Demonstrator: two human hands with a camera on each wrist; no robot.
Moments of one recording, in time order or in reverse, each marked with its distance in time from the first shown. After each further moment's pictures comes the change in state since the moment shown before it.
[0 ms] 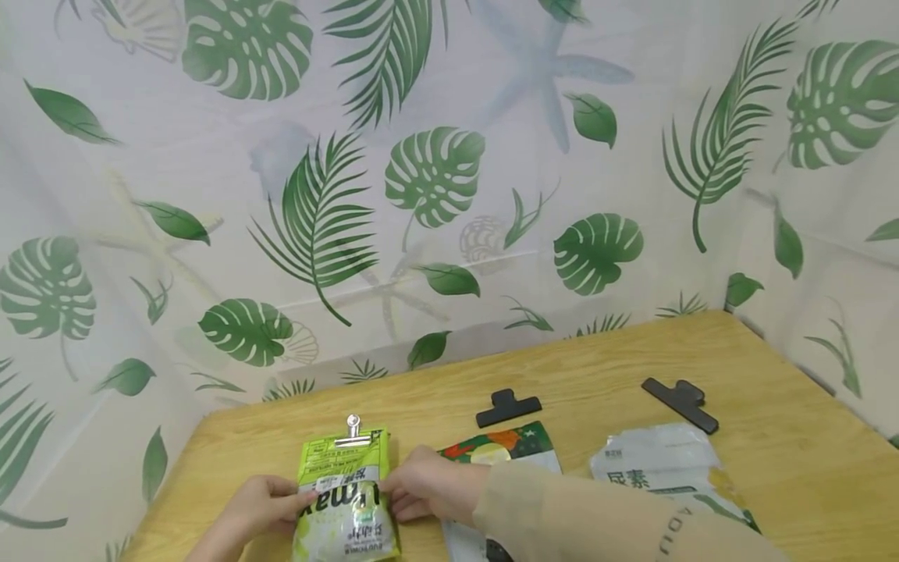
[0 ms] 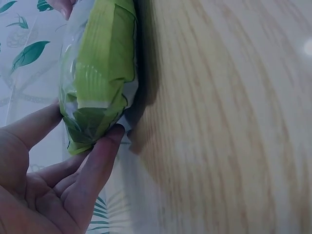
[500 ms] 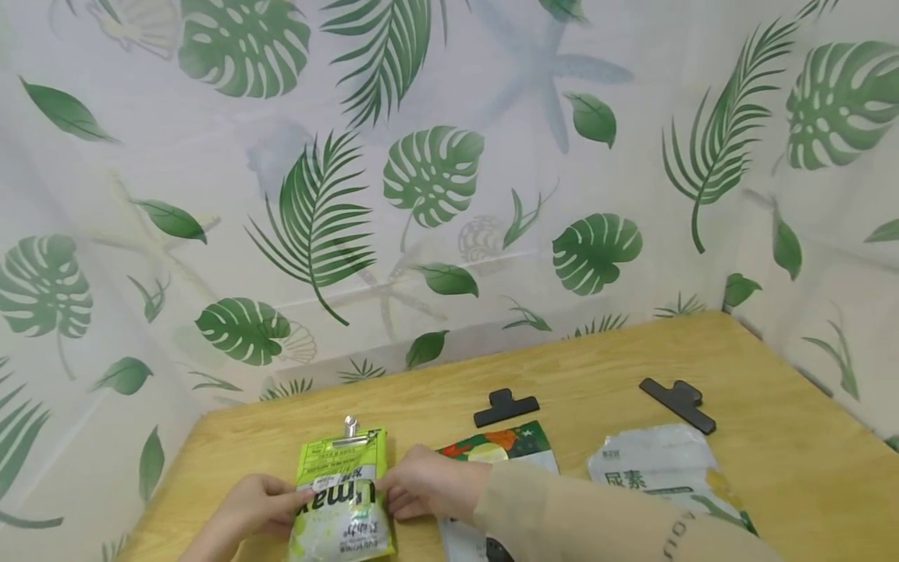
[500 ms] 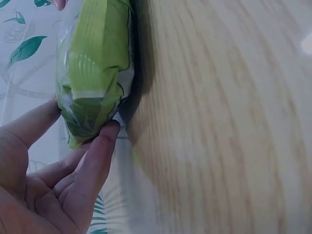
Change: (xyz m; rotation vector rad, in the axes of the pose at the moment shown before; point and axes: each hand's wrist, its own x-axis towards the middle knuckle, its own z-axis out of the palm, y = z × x) left_hand 0.000 0.001 -0.001 0.075 0.063 -0.019; right_hand -0.005 -0.004 -0.004 0.020 -0.056 -0.007
